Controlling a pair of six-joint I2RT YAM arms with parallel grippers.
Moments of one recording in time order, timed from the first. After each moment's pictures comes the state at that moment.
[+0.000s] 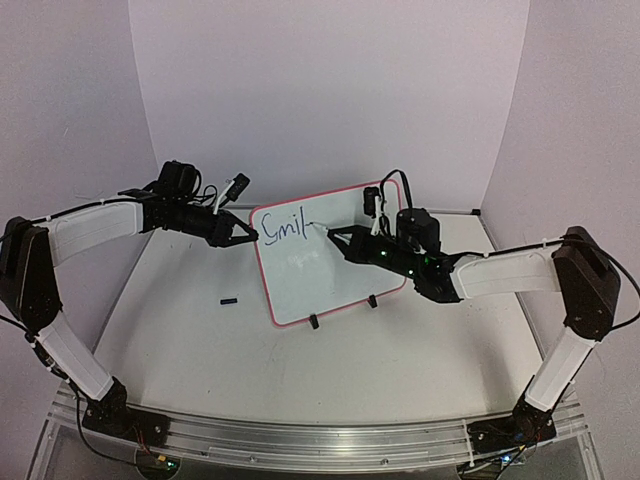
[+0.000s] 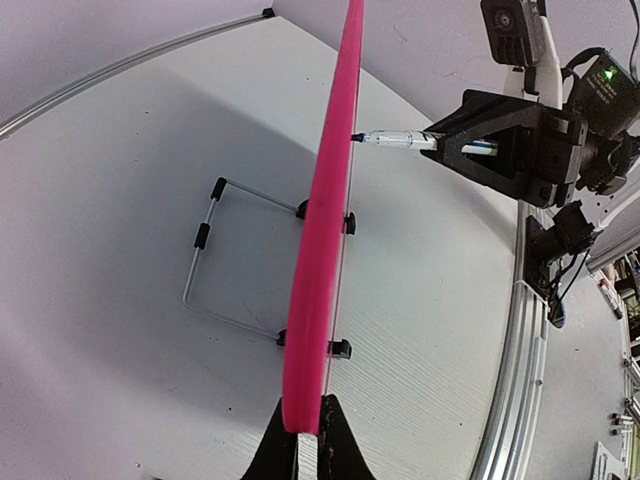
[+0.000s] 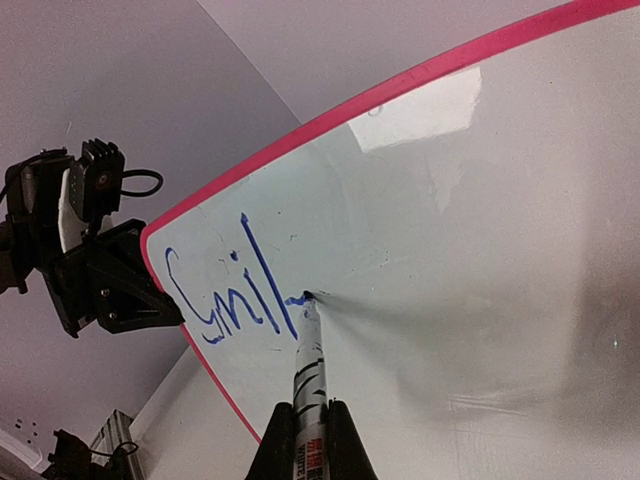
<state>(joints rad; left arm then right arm) -0.40 1.59 1.24 -0.37 0.79 0.11 0.76 1.72 0.99 0.60 -0.14 0.60</state>
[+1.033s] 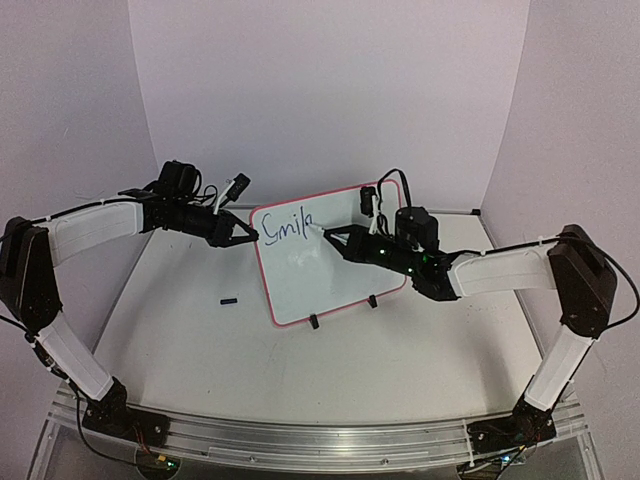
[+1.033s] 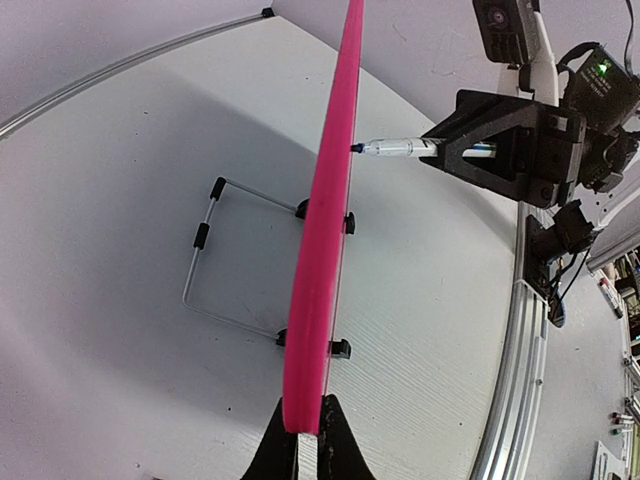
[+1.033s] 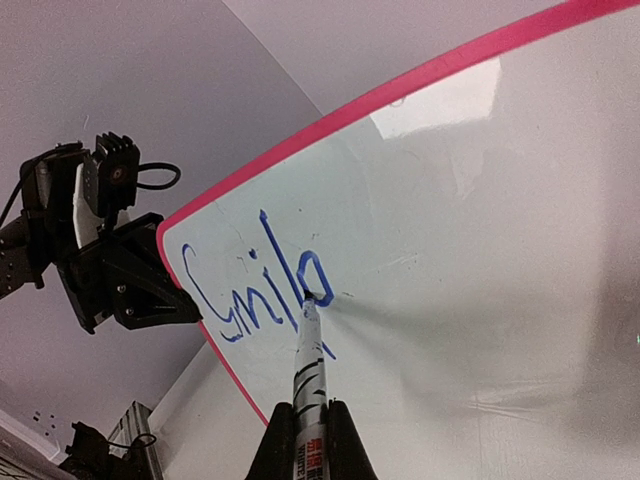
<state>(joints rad) -0.40 1.59 1.24 -0.37 0.78 0.11 0.75 1.75 1.02 0.61 -0.21 0.62</state>
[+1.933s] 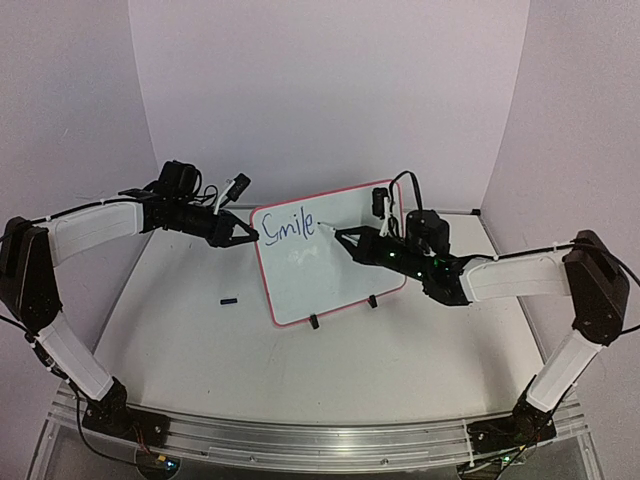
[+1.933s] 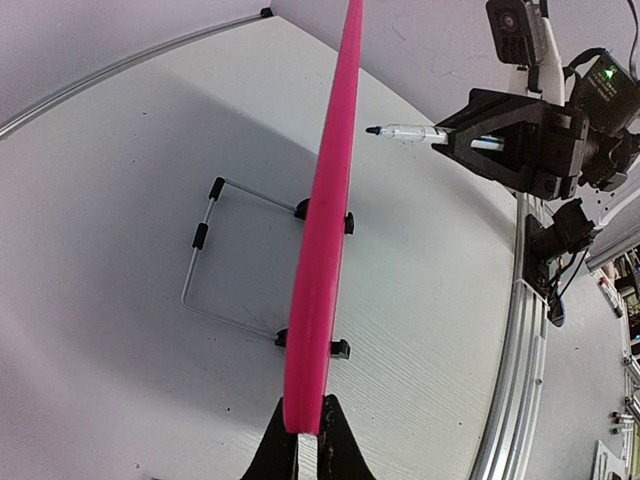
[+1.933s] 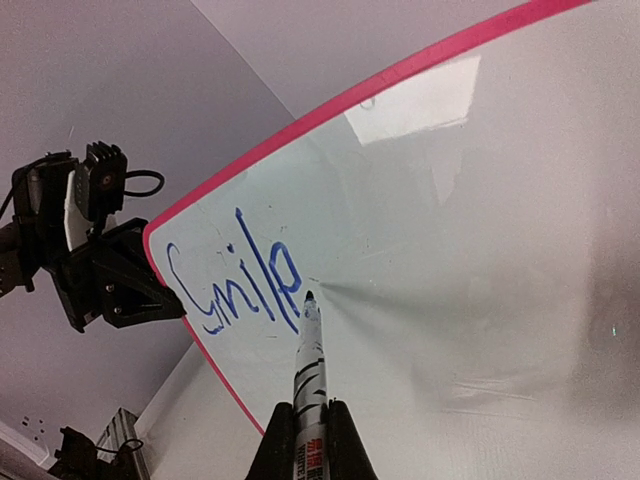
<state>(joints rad) -0.40 1.59 1.24 -0.37 0.78 0.11 0.74 1.67 0.94 0.60 -0.15 0.61</state>
